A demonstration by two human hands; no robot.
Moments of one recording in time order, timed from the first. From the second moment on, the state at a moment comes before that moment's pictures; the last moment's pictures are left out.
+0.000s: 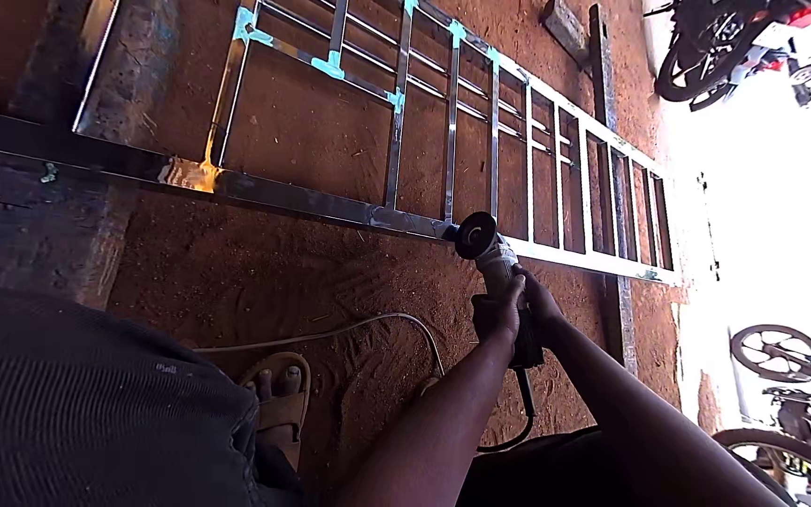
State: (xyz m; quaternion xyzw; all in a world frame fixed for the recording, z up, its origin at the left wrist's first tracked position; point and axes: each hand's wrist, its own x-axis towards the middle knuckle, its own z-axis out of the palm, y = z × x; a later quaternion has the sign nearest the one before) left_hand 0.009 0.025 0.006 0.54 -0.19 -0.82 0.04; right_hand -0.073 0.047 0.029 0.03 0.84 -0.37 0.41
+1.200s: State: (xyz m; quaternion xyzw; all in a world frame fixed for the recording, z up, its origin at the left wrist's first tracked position) left_hand 0.013 0.004 -0.002 0.54 -0.20 -0.81 0.07; right_hand -0.070 0.024 0.021 0.00 0.84 -0.36 0.40
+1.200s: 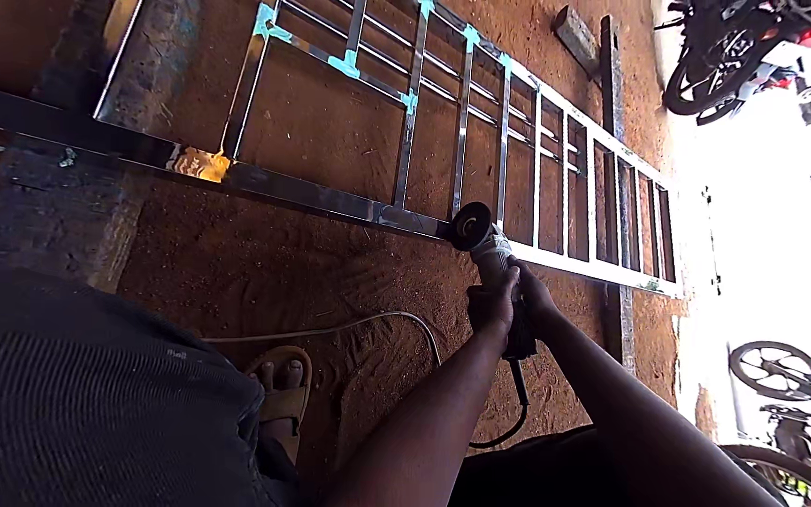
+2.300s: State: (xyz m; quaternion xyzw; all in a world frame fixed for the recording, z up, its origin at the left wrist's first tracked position) left_hand 0.009 -0.018 -0.009 0.53 -0.21 -0.82 0.05; right_hand -0.074 0.011 0.011 0.02 0.83 -0.40 0.40
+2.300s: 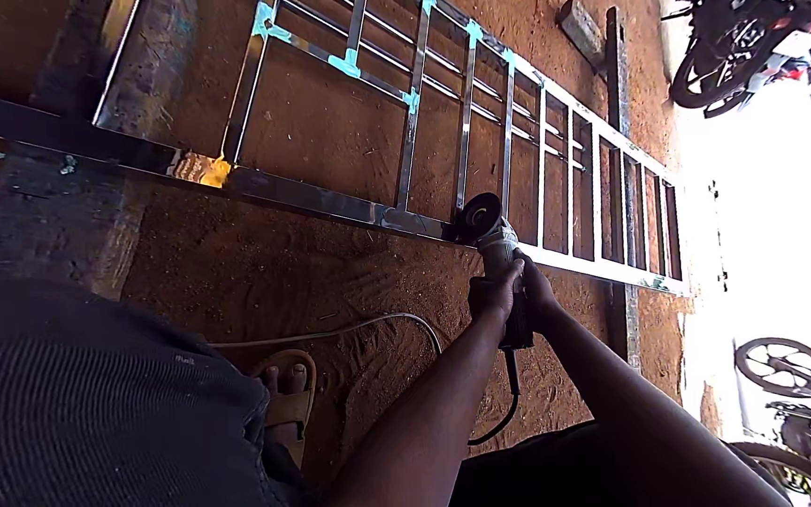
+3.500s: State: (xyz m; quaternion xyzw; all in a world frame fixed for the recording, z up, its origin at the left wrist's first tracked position) left_hand 0.007 -0.003 -0.008 0.52 -0.22 -0.82 0.07; right_hand -0.077 0.021 0.018 0.02 0.85 -0.36 0.38
